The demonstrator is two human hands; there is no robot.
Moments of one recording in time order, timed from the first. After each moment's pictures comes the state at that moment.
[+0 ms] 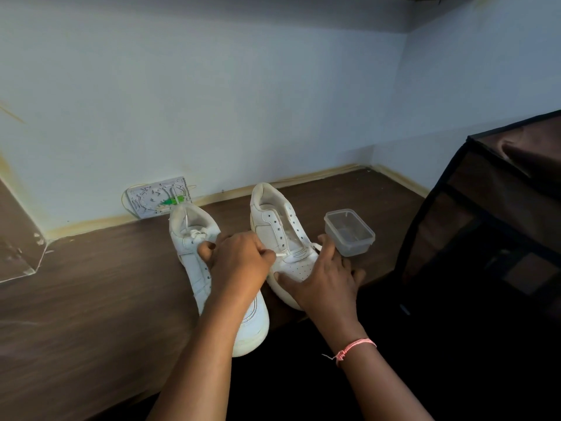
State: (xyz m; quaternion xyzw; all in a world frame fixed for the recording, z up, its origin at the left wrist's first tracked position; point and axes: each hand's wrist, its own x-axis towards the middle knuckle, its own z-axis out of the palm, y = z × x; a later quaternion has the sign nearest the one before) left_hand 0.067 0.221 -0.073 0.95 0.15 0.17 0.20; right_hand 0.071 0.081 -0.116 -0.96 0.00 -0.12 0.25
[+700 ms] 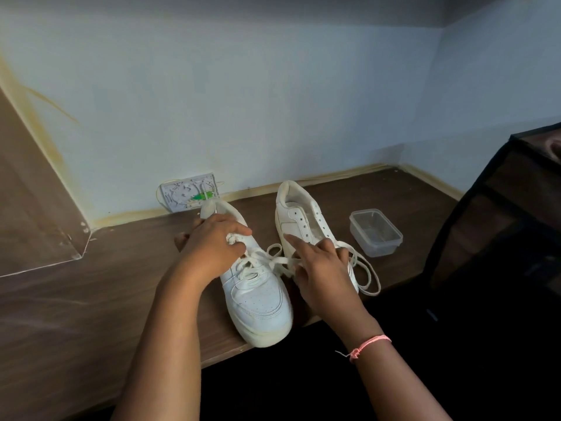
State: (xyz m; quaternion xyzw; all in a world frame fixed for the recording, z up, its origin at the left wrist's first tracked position) left_hand 0.044 0.305 -0.053 0.96 0.10 0.09 0.26; right_hand 0.076 0.106 -0.116 -0.91 -0.27 -0.19 0.23
